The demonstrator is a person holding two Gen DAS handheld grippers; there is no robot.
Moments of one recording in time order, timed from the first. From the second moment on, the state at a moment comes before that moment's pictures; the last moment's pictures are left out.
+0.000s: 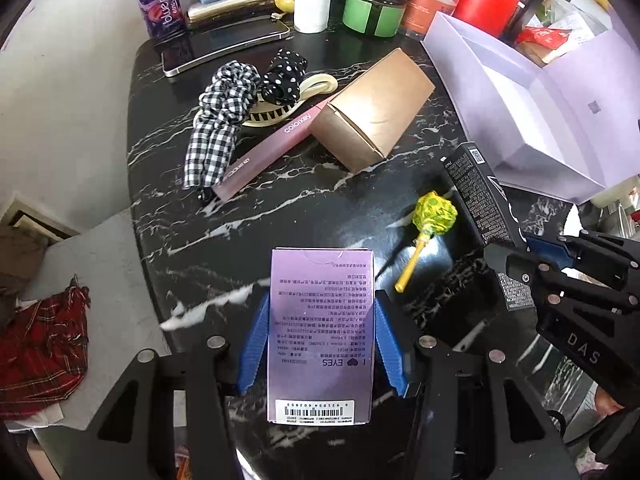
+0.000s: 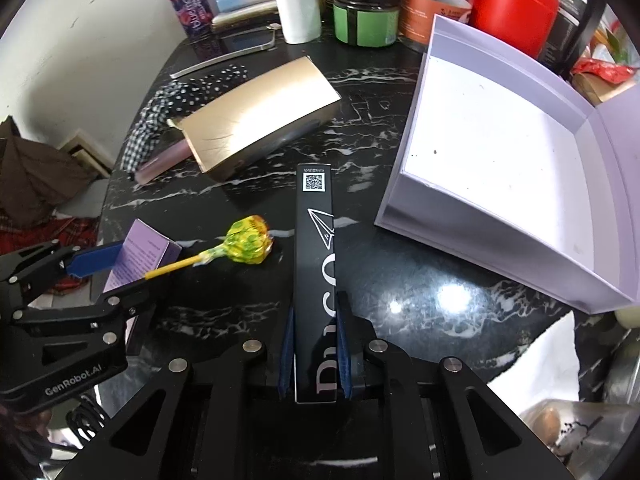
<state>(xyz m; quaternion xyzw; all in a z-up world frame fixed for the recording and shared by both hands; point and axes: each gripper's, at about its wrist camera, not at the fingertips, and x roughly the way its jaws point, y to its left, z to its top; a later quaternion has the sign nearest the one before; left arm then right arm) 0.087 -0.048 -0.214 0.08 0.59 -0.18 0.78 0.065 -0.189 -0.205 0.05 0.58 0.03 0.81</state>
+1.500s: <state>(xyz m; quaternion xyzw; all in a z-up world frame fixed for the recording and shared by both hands) 0.069 -0.145 -0.091 0.08 0.50 -0.25 0.83 0.009 -0.261 -0.093 0.09 0.53 -0.01 0.84</state>
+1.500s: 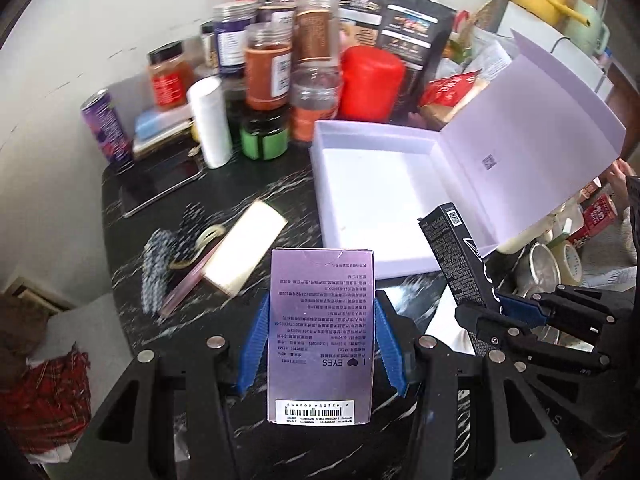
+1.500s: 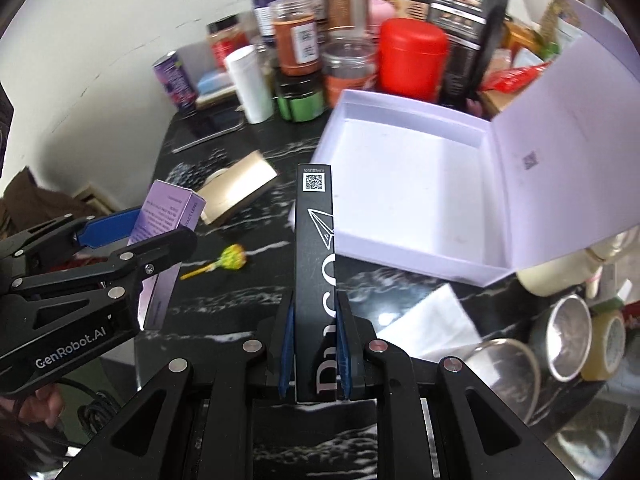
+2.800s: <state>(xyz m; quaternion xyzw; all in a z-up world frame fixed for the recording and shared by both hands) 0.185 -0.286 -0.101 0.11 0.47 -0.30 0.82 0.098 -0.388 -0.093 0.09 0.52 -0.08 0.85</state>
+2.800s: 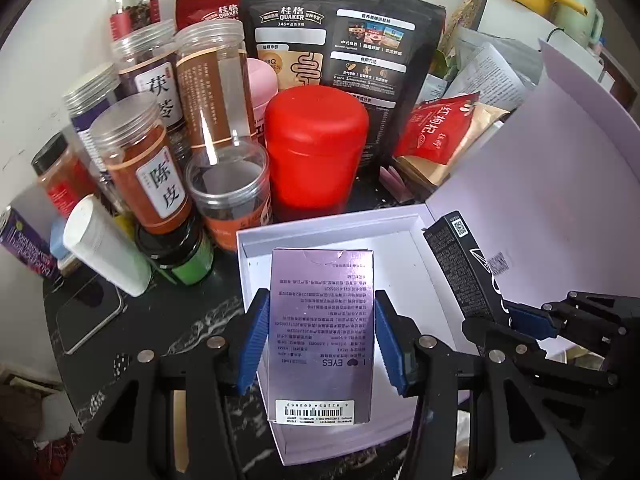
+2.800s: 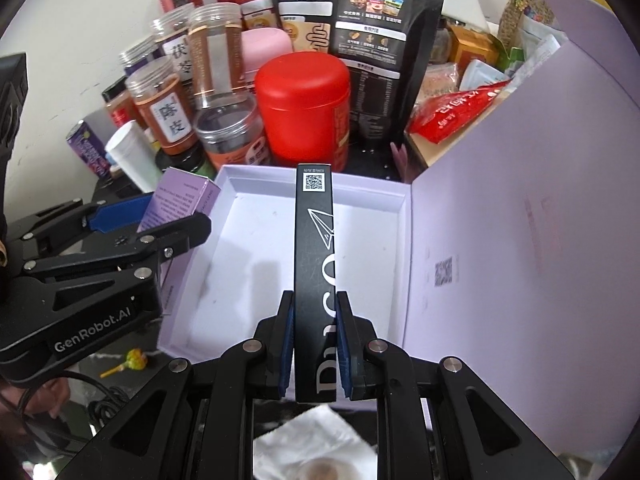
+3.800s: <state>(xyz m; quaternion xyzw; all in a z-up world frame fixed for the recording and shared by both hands) 0.207 -0.320 -0.116 0.15 0.49 -0.26 0.82 0.114 -0.410 -0.119 0.06 0.55 -0.15 0.82</state>
